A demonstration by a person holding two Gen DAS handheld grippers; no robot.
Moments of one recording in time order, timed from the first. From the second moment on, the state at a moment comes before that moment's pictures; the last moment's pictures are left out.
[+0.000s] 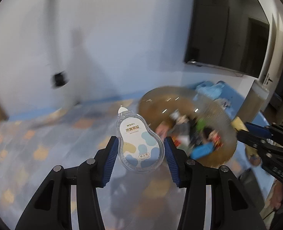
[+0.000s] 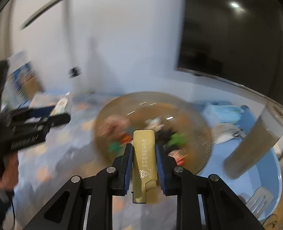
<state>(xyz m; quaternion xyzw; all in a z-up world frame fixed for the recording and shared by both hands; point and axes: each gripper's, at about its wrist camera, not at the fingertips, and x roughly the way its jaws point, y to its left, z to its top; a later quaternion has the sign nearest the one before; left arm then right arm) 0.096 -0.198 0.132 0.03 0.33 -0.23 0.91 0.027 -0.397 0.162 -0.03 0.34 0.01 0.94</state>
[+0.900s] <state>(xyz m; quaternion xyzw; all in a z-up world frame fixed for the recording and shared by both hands) 0.067 -0.141 0.170 -0.02 0.31 -0.18 0.93 0.018 -0.371 0.192 0.05 0.34 0.06 0.94</state>
